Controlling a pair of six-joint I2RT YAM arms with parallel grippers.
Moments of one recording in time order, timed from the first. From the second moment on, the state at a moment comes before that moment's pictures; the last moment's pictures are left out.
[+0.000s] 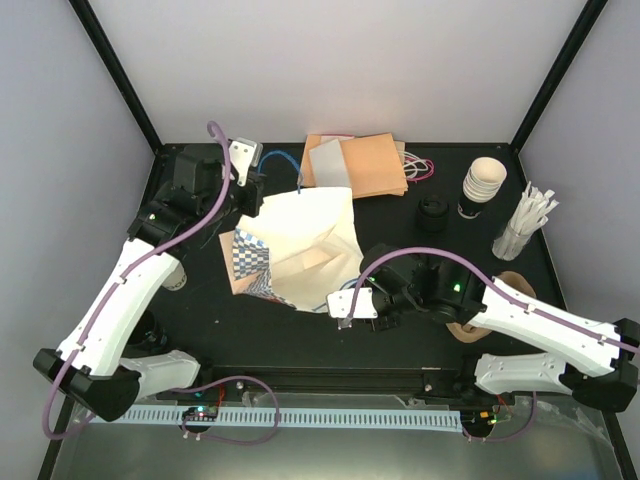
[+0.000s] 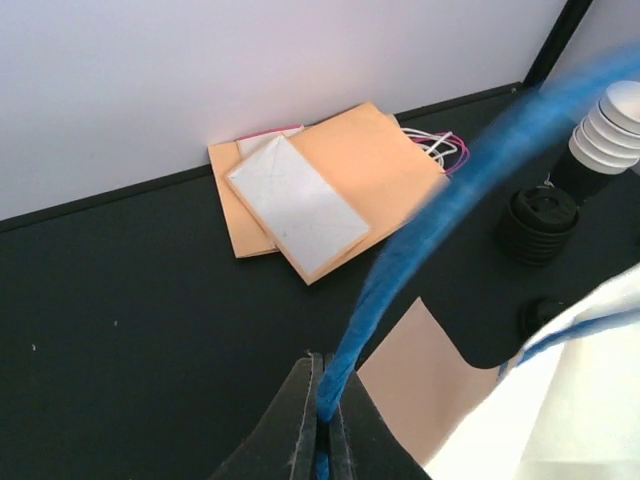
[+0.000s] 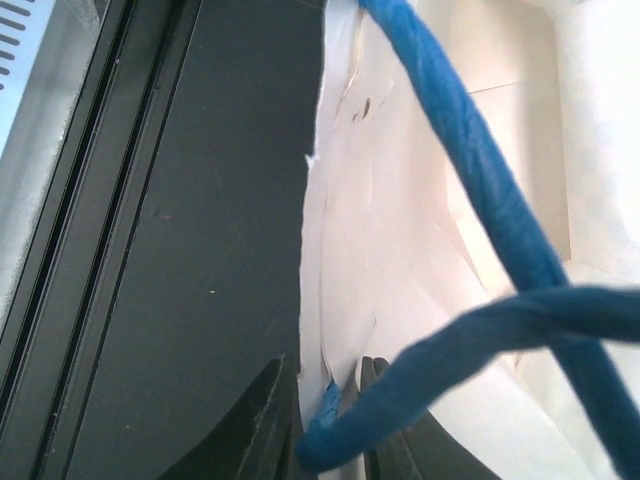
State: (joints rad) left arm -0.44 1.19 1.43 -0.73 0.04 -0.08; right arm 1.16 1.12 1.19 -0.99 -0.04 -0.73
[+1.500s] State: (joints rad) left arm -0.46 0.91 1.10 -0.56 0.58 0.10; right arm 1.11 0.84 0.98 -0.51 0.14 -0.34
